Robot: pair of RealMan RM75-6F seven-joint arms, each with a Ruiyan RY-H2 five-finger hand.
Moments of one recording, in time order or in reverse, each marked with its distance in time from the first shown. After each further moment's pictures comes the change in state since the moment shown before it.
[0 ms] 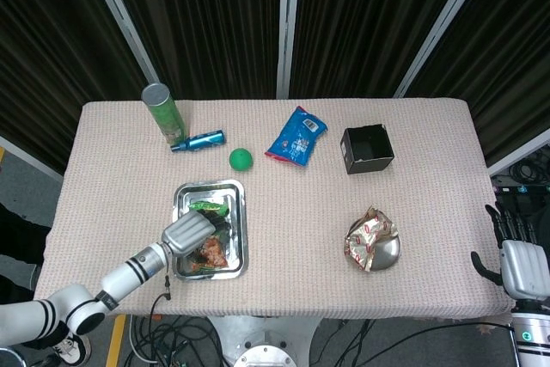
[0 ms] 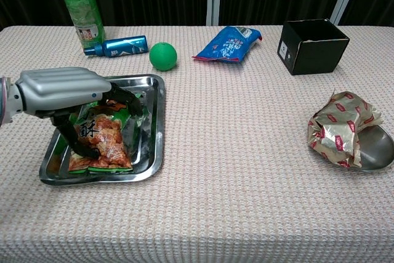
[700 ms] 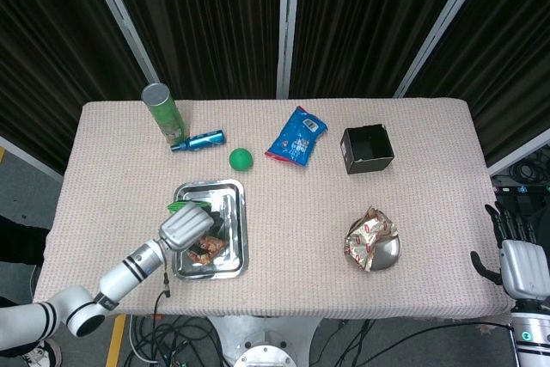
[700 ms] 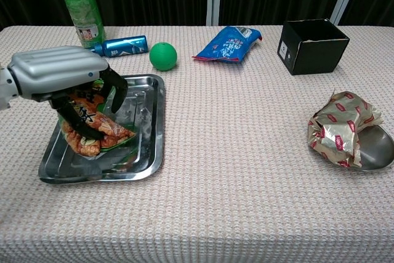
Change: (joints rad) left arm 0.023 -0.015 -0.012 0.024 0.050 0.153 -0.002; right arm 0.000 -0.002 0.000 0.002 -0.002 0.001 0.004
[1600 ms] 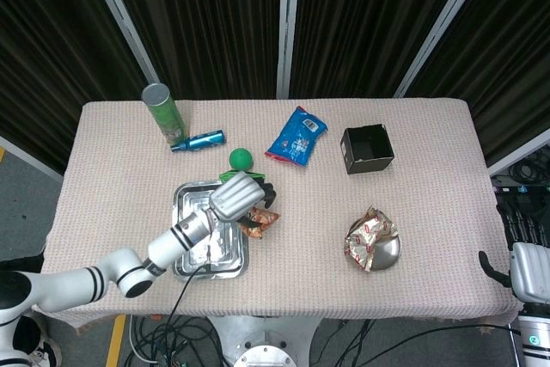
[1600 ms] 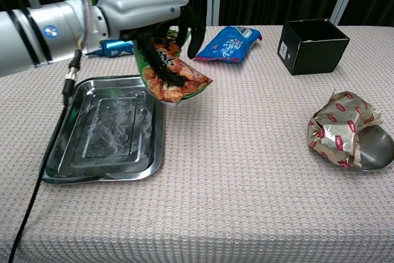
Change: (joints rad) left arm -0.240 -0.142 -0.194 0.111 -0.034 -0.092 -0.100; right arm -0.023 -0.011 0.007 0.040 -0.005 0.044 0.056
